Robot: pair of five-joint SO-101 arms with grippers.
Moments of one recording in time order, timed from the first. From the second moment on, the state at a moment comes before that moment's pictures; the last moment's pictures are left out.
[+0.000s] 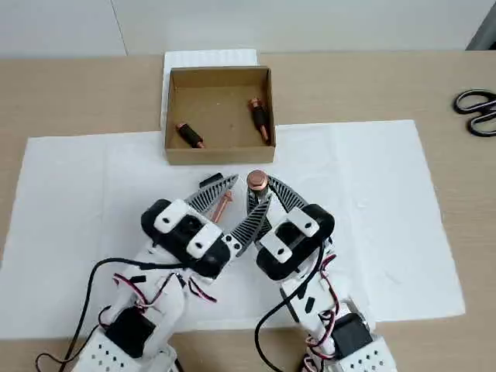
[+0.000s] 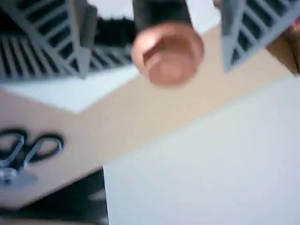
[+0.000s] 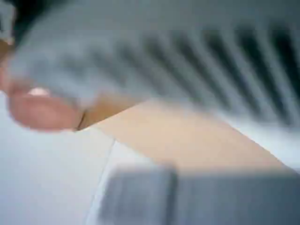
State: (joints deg) left arm 31.1 -88.7 83.0 14.5 -4.9; right arm -30.8 -103.0 96.1 13.5 11.5
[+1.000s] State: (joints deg) left arm 13.6 -103.2 87.2 6.1 -4.9; right arm -30.6 -103.0 96.1 13.5 11.5
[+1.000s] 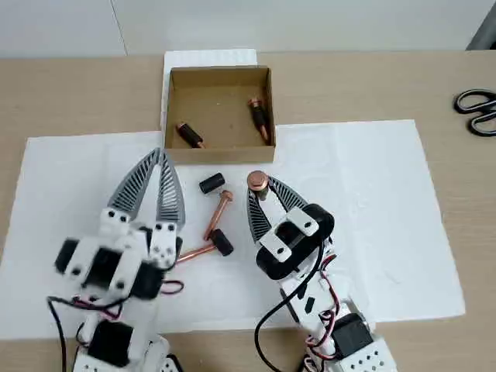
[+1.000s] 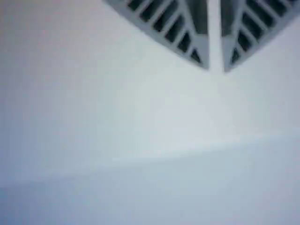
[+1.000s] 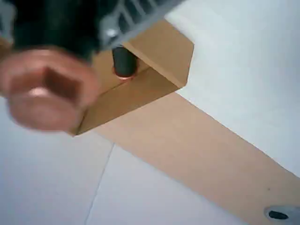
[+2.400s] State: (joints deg) left arm -15.8 -103.2 96.5 17.3 2.0; right arm -21.3 0.4 13.5 14.9 5.2
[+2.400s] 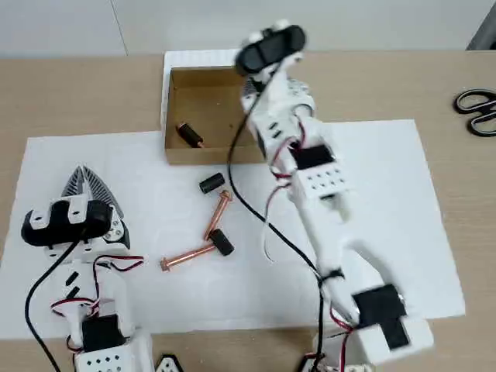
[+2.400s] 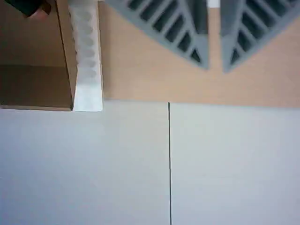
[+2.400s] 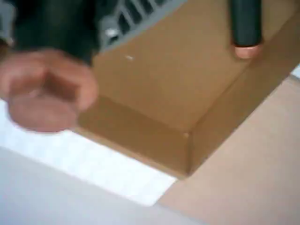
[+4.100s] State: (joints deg) left arm -15.8 -103.2 96.5 17.3 2.0; right arm -24.1 60.1 -63.8 54.9 5.2
